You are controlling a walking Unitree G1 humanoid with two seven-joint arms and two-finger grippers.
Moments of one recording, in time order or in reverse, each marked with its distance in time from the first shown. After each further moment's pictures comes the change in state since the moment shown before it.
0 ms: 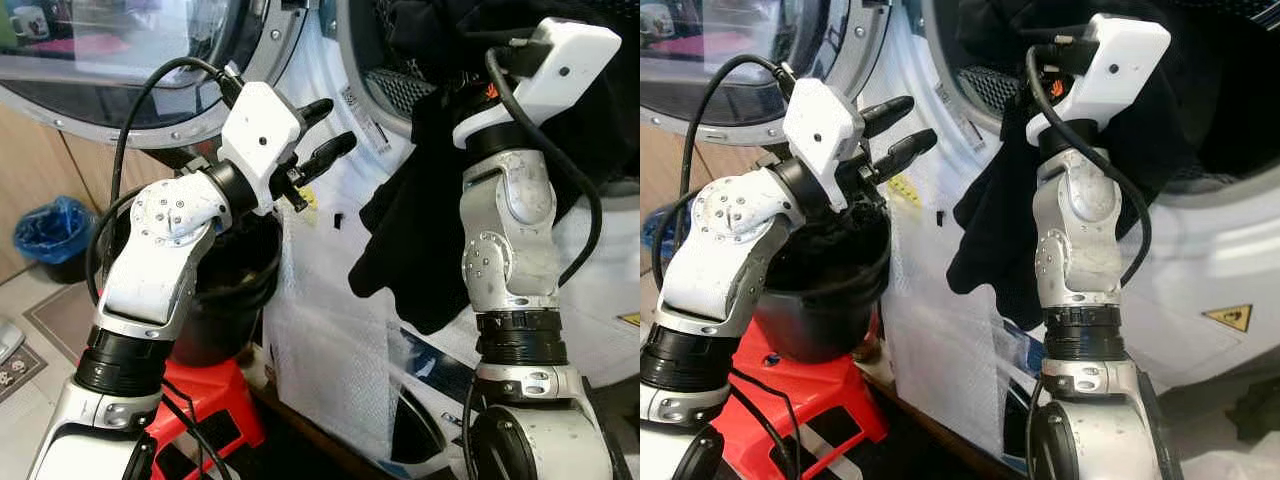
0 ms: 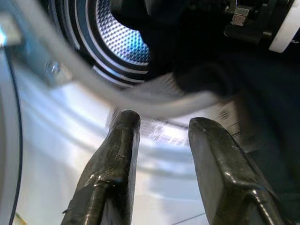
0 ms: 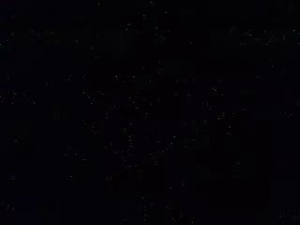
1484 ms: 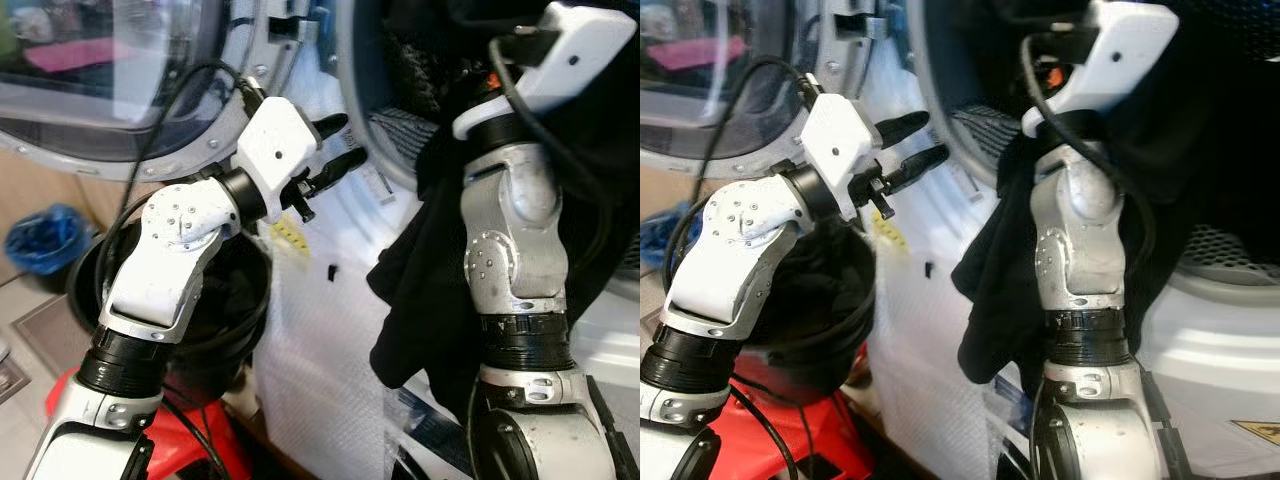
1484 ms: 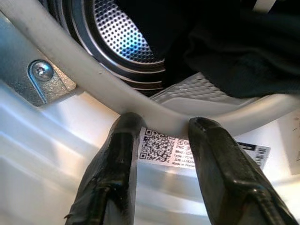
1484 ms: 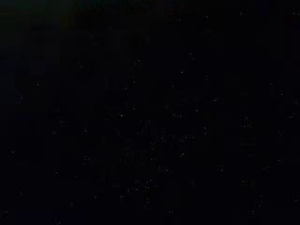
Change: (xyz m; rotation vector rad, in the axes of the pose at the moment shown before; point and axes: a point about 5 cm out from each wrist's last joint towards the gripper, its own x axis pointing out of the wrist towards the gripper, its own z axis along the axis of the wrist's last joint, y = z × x) left arm 0.001 -0.005 -0.004 0.016 0.014 -0.051; right arm 0.000 0.012 0.018 -0.012 -0.064 0.049
